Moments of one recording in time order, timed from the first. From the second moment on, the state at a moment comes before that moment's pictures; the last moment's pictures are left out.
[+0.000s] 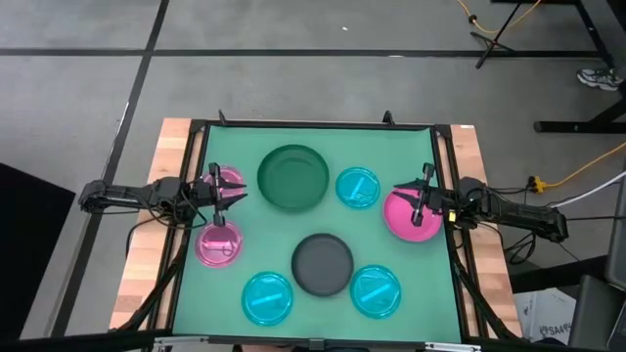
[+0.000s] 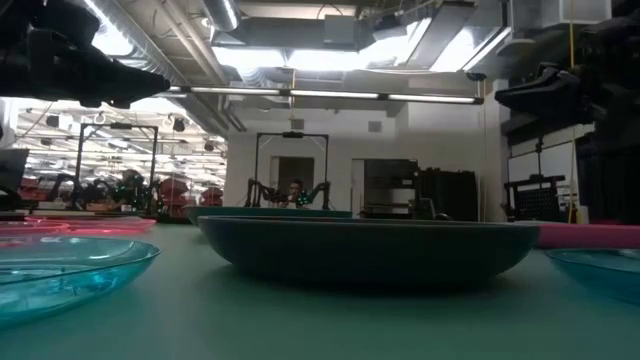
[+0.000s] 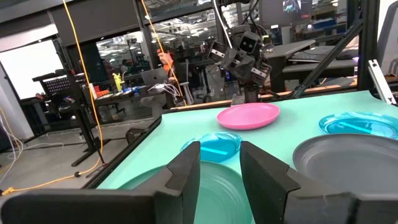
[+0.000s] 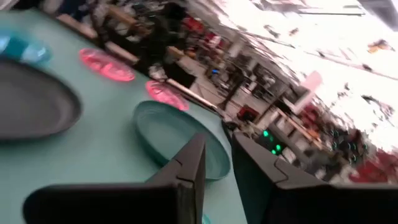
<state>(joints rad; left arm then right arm) -0.06 0.01 0.01 0.05 -0.28 0.19 -0.16 0.01 0.01 0.06 0.00 -0.56</state>
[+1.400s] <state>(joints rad) -0.06 0.01 0.01 0.05 -0.28 0.19 -0.16 0.31 0.62 -0.59 0.36 -0.28</state>
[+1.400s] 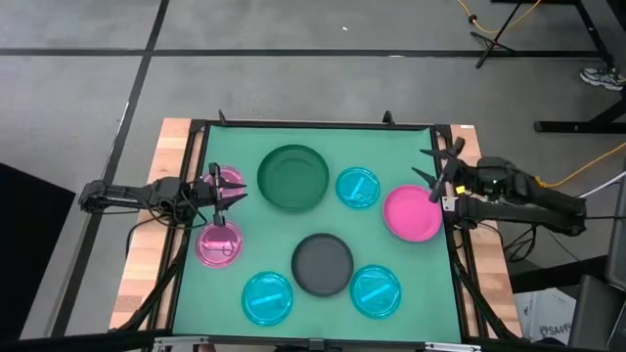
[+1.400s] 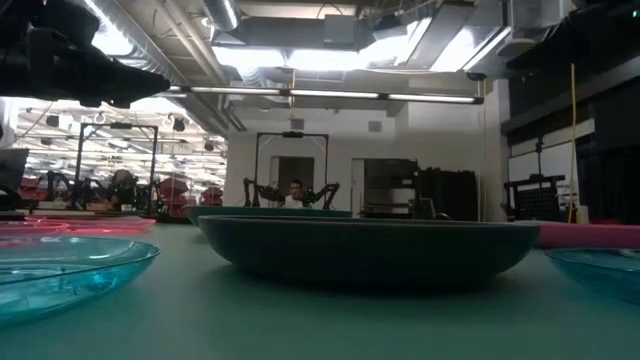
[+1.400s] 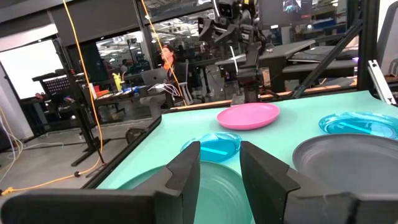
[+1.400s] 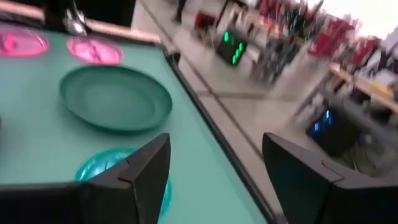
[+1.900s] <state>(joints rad) -0.06 0.01 0.01 0.05 -0.28 0.19 -0.16 0.63 0.91 -0.68 0.32 -0.31</state>
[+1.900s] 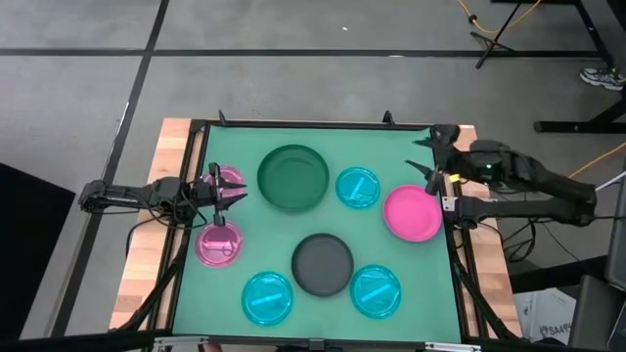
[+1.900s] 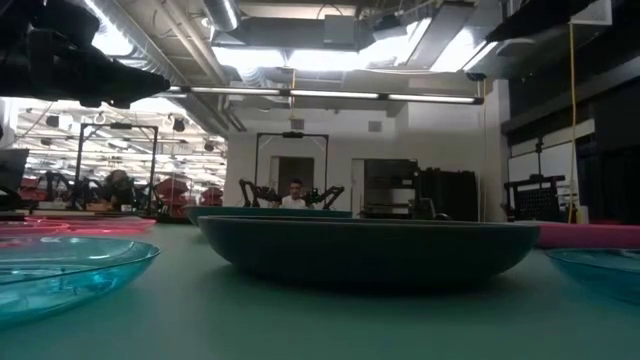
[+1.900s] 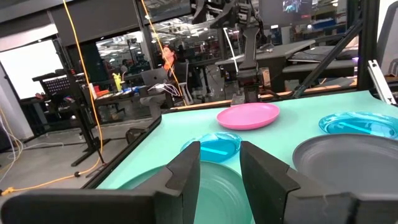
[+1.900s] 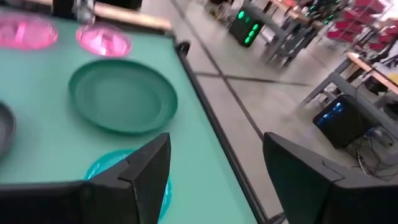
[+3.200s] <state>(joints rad) -0.06 0.01 0.01 0.05 -0.28 0.19 -0.58 1.26 1.00 -1.06 -0.07 -0.86</state>
